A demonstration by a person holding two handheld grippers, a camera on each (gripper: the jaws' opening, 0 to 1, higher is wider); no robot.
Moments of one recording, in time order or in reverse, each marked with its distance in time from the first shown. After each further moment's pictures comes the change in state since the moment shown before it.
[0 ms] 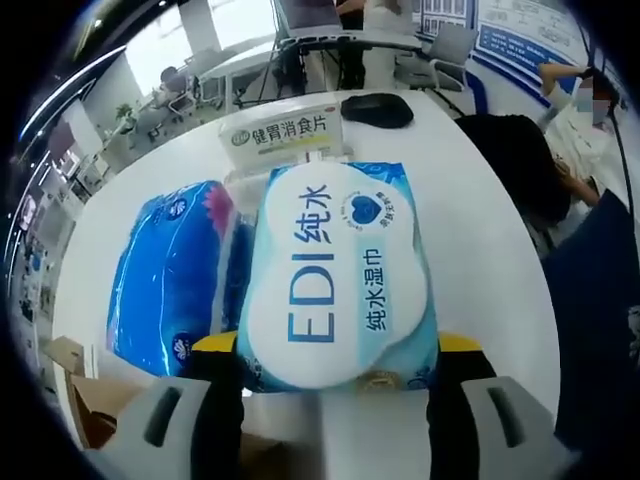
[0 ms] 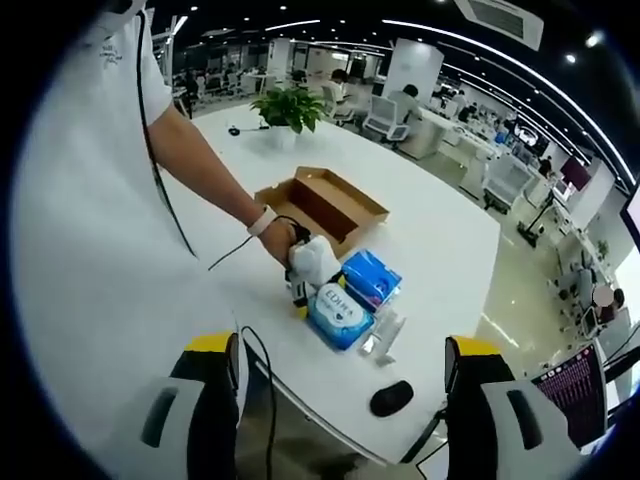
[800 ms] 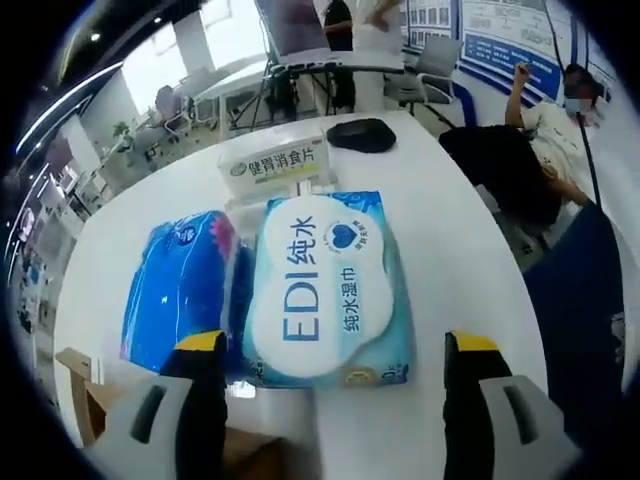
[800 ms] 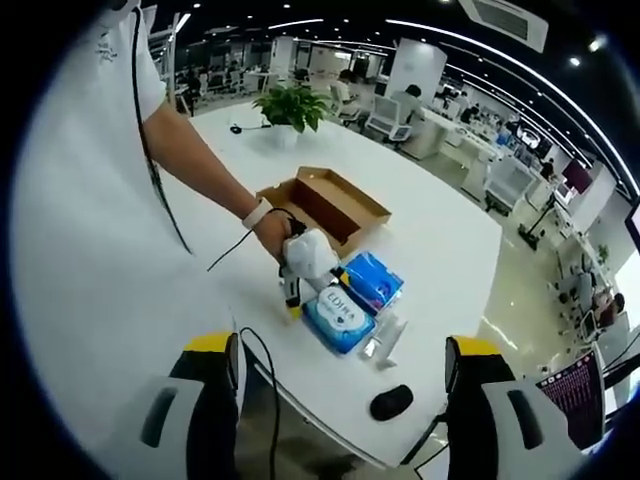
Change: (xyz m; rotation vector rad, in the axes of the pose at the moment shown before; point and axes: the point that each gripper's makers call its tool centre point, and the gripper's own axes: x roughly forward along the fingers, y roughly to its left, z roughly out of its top) left arm -0.021 -0.007 0.012 0.013 -0.083 -0.030; right arm 0.010 0.002 0.005 -0.014 0.012 -0.002
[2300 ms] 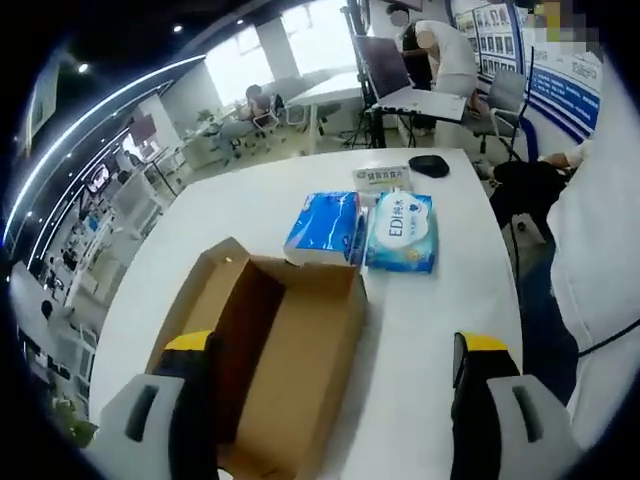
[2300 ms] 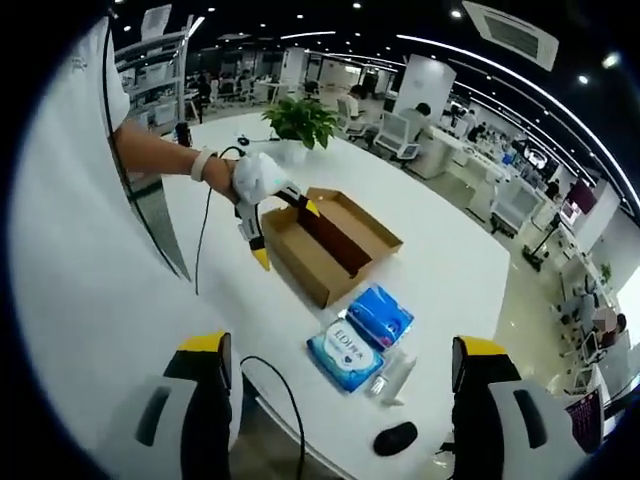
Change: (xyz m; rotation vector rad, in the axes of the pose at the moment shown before) left arm -0.207 0.045 -0.087 -0.173 -0.047 0.324; right arm 0.039 0.024 0.061 -0.048 -0.081 0.016
